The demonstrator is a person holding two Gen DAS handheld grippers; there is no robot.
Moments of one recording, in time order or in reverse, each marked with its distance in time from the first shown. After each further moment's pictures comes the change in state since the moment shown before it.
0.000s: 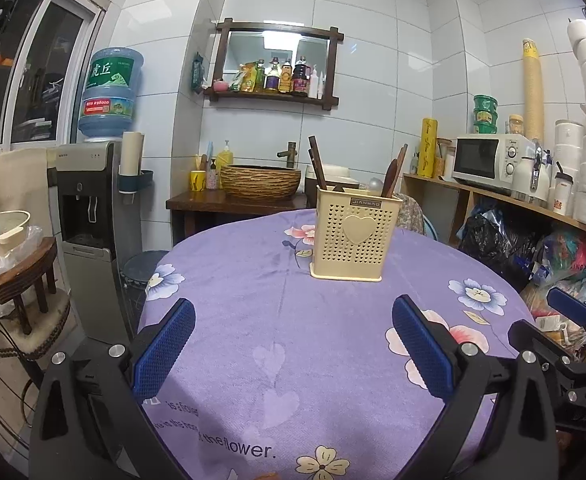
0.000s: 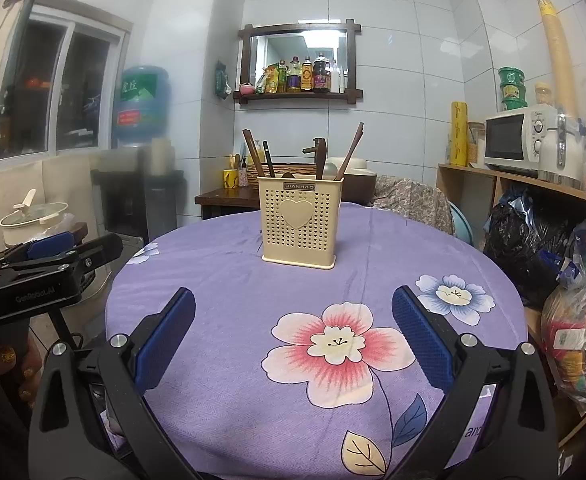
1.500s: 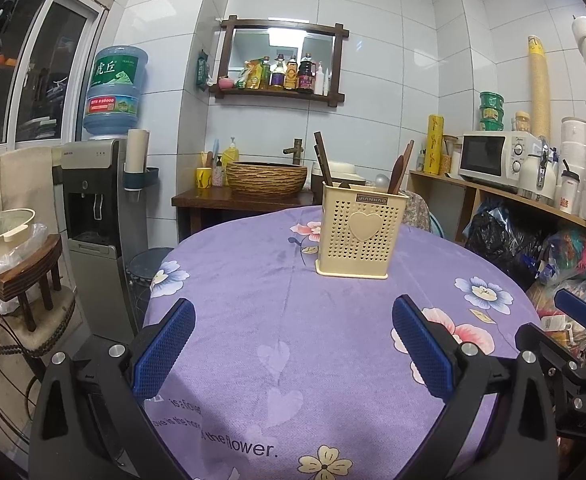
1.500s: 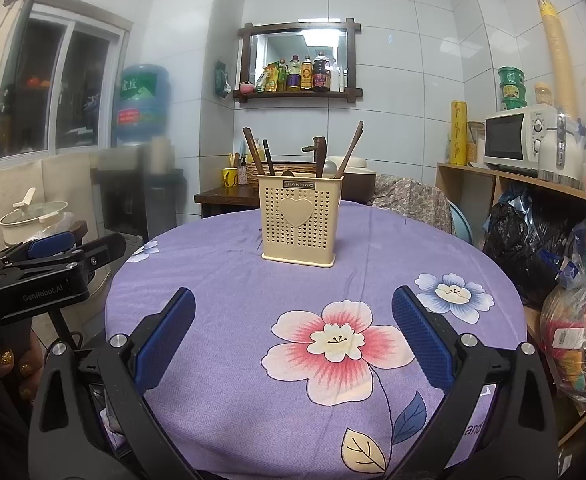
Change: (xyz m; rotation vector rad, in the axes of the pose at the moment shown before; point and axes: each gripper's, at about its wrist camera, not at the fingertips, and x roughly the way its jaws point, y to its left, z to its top) left arm 0.002 -0.003 0.002 0.000 0.015 0.024; right arm -0.002 0.001 -0.001 -0.003 0.006 0.001
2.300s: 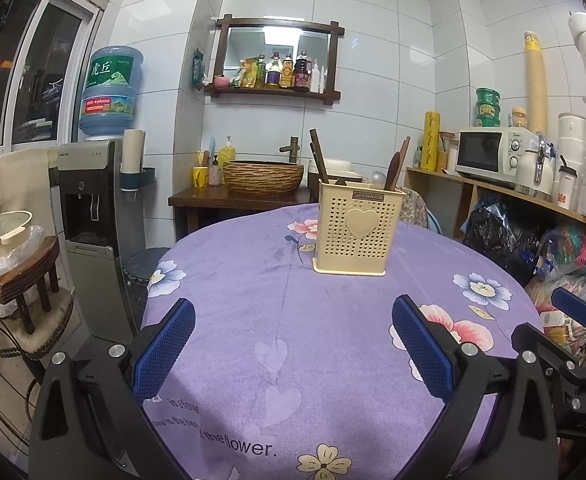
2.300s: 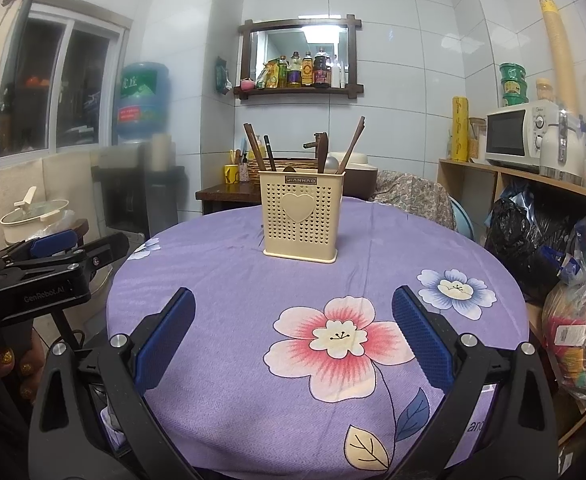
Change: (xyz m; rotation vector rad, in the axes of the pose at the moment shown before) left arm 0.001 -0.001 -0.001 0.009 0.008 -0.009; right arm 0.004 0.000 -0.003 0.006 0.012 0.005
